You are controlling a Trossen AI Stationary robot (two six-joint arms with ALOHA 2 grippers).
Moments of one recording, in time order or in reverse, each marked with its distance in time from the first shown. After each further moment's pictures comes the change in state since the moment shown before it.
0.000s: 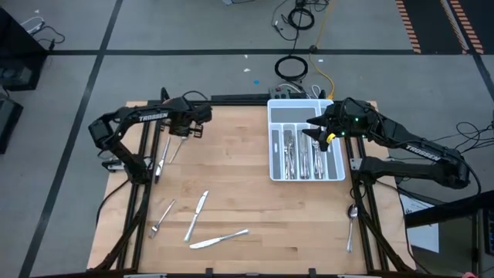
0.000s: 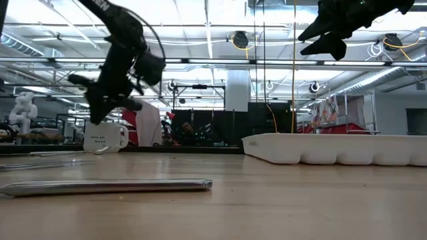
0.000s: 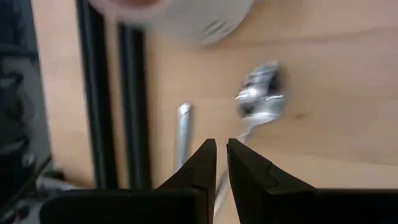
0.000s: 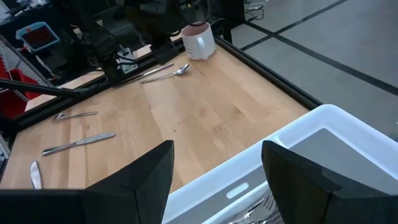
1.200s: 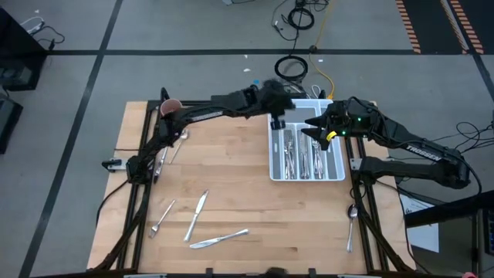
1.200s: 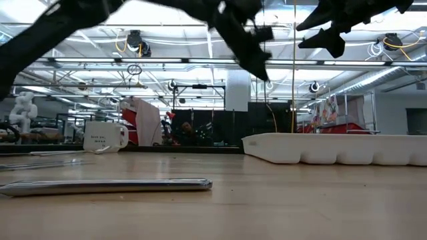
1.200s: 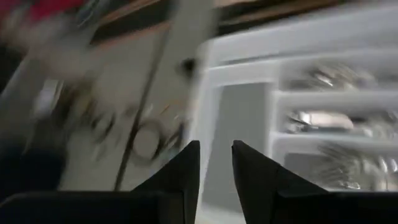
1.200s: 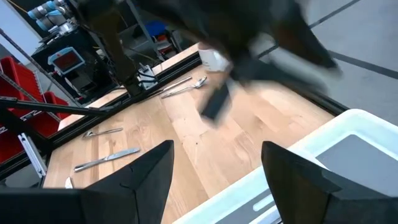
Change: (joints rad) left arm -0.288 0.674 1.174 0.631 0.143 1.429; right arm 0.010 -0.007 0.002 0.055 -0.047 0.105
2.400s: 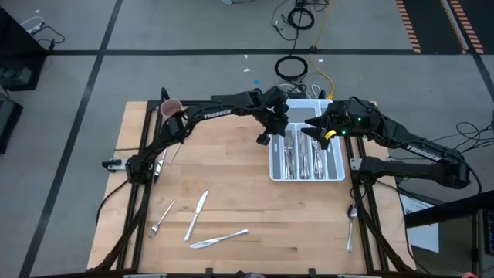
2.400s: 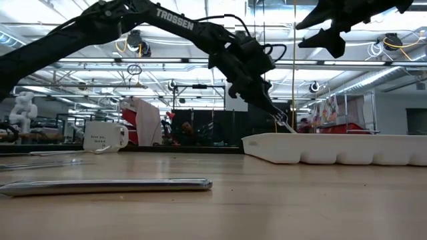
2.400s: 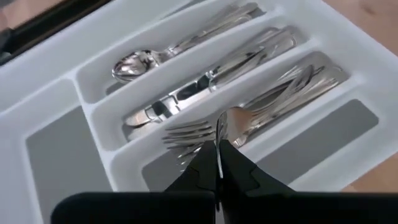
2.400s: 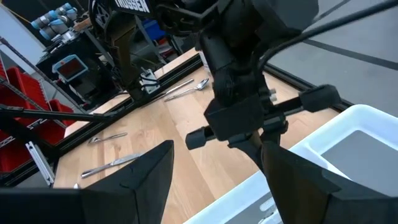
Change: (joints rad) left arm 0.073 0.143 0.002 -0.163 0.698 0.412; right arm 0.000 0.000 0.000 0.007 -0.001 0.049
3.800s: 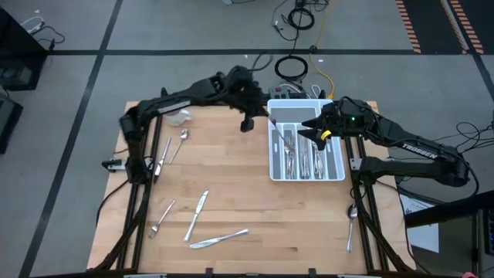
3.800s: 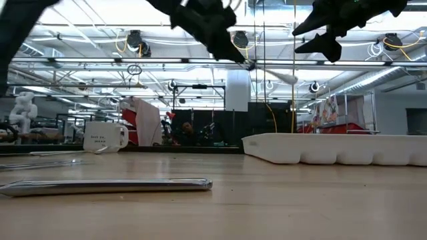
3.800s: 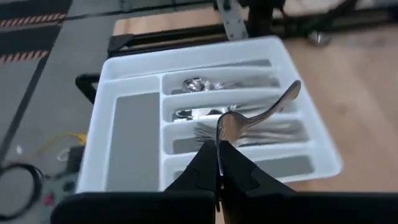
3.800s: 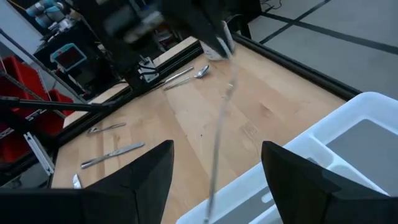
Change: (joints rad) left arm 0.056 -0.534 -0.458 0.182 -0.065 -0.442; right arm 0.000 0.051 0.000 0.001 -0.023 -0.001
